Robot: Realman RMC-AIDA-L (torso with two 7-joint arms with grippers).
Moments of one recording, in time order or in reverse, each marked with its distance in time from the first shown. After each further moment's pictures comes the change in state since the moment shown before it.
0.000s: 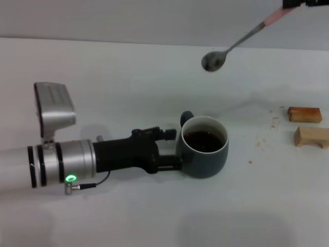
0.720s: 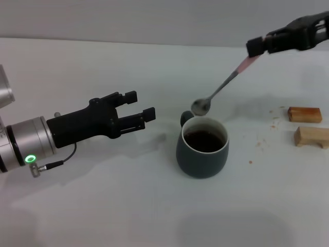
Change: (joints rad) left arm 0.048 0.070 -0.194 0.052 -0.002 0.131 -0.002; right arm 0.038 0.022 -0.165 0.109 -0.102 0.108 -0.007
